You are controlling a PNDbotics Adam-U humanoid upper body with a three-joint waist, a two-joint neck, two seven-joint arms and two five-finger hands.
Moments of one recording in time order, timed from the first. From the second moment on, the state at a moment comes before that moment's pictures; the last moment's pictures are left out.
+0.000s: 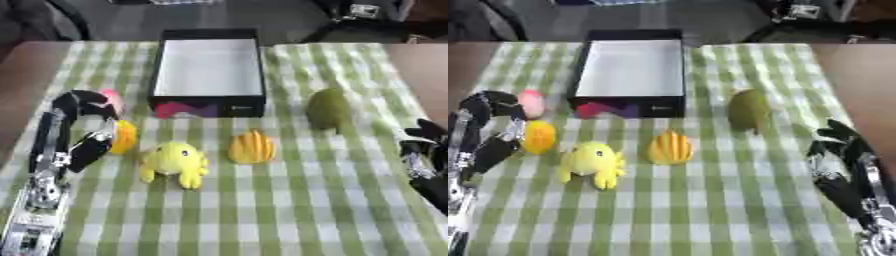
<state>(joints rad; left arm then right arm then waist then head) -0.11 0.17 0.07 -1.81 -0.34 -0.04 0.04 0.03 -0.29 0.03 -1.79 0.12 -0.12 -0.09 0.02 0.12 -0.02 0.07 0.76</state>
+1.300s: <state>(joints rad) -0.23 0.85 0.02 -1.68 -0.37 -0.02 -0.28 0.03 -0.29 0.03 -1.79 0.13 -0.11 -0.09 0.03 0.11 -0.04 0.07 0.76</state>
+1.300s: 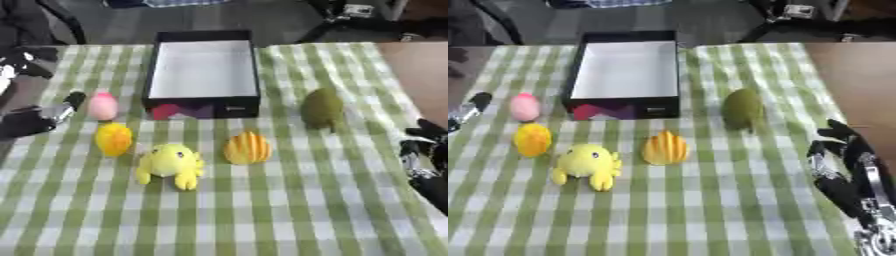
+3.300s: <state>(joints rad) -0.73 0.62 -0.16 -0.83 -0.79 -0.18 -0.45 0.04 -0.29 0.04 -1.78 0.12 -0.12 -0.07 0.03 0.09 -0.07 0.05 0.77</state>
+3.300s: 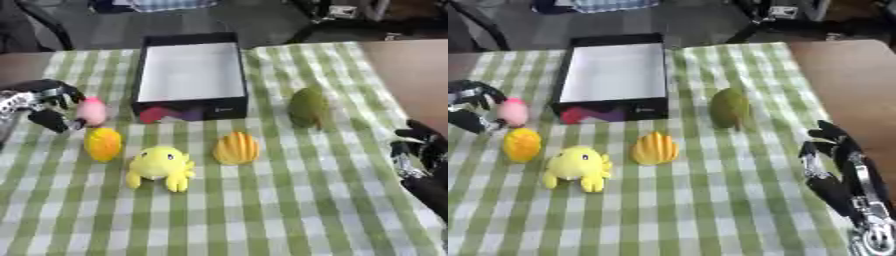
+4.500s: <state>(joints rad) -0.90 0.61 -0.22 -1.11 -0.71 -0.18 -0.35 0.04 -0.29 0.04 -1.77 0.12 -0.12 -0.06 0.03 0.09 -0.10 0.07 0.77</state>
